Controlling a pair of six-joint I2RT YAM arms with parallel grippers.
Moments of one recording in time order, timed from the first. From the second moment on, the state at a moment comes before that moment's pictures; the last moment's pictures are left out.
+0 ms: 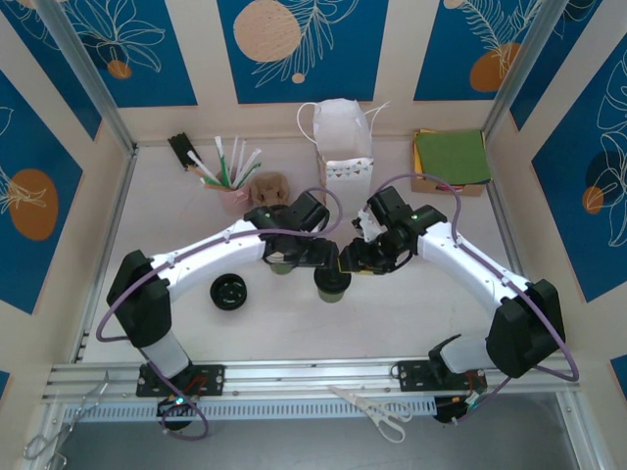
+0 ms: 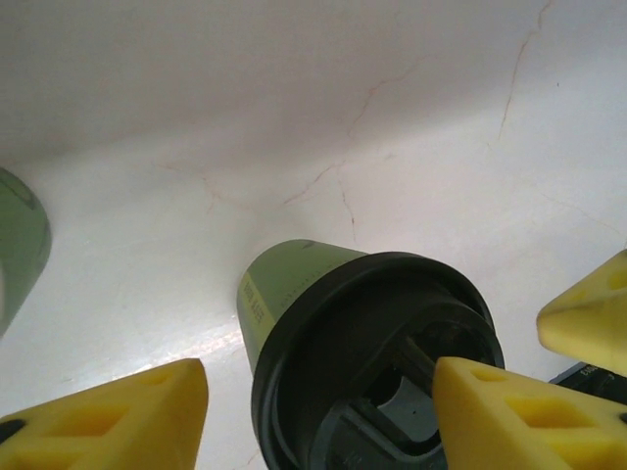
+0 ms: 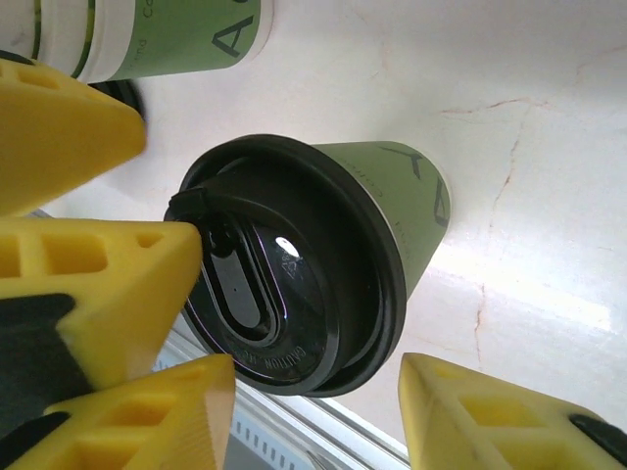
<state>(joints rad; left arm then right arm) -0.88 1.67 1.39 -0.81 0.13 -0.71 0.51 1.36 1.08 -0.96 -0.50 0.44</state>
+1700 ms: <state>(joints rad) -0.41 1.43 1.35 -0.93 0.20 -0.41 0.71 1.67 1.80 -1.16 -0.02 0.51</state>
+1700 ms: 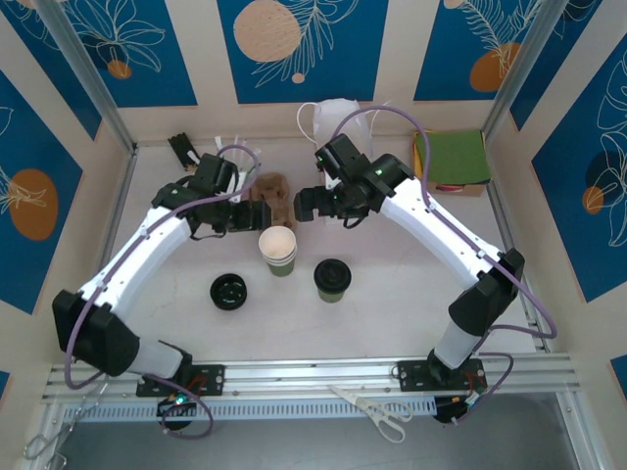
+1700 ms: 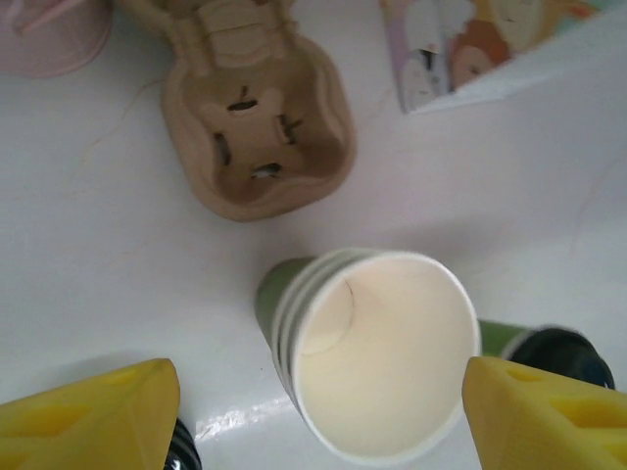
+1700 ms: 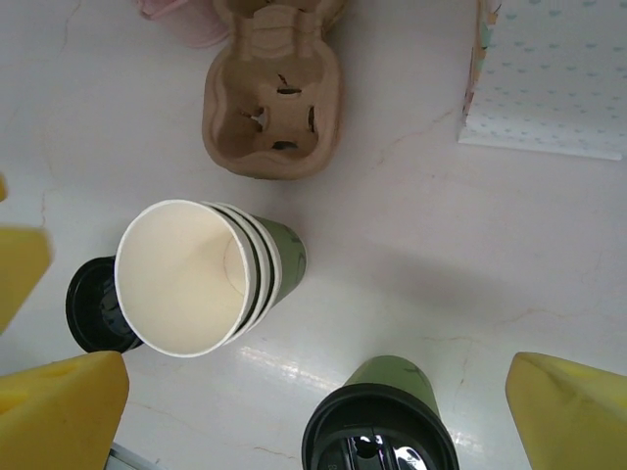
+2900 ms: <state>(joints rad) -0.36 1.95 1.44 -0.64 0.32 -0.42 0.47 1.64 1.84 -1.19 0.00 0.40</state>
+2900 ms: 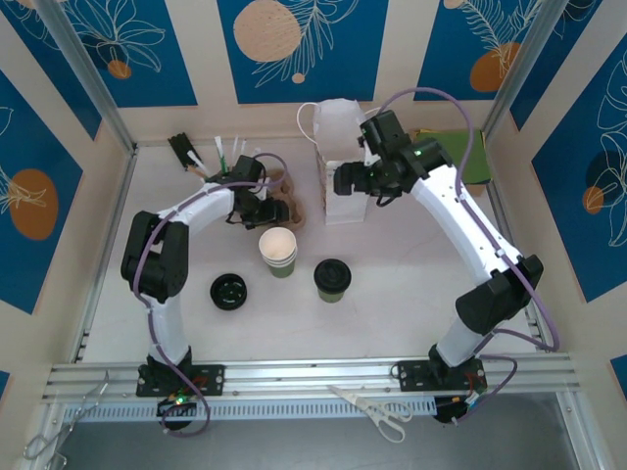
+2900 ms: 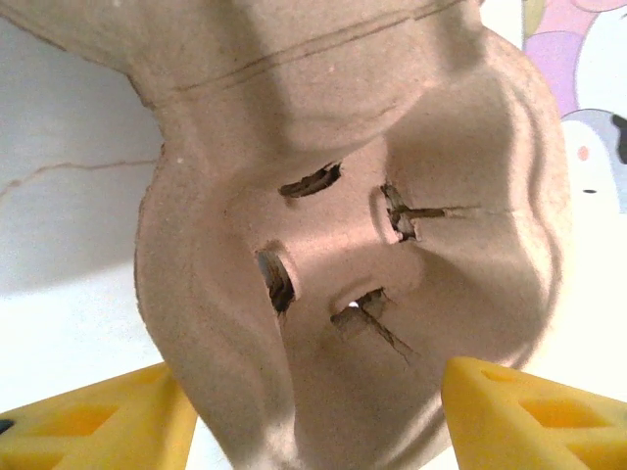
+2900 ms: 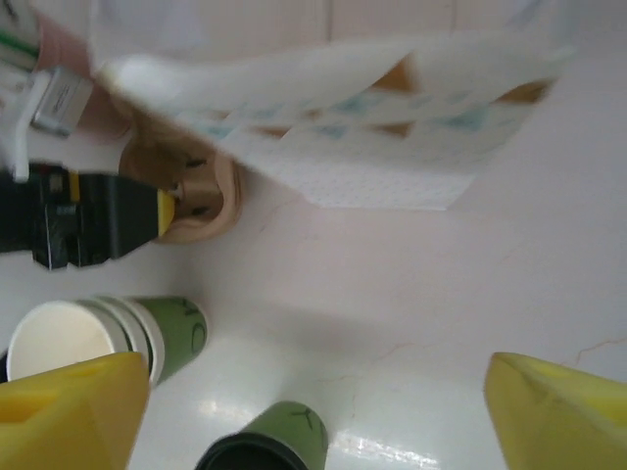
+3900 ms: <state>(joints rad) -0.37 1.85 1.49 -0.73 0.32 -0.39 0.28 2.04 2.32 -1.24 -0.07 0.29</state>
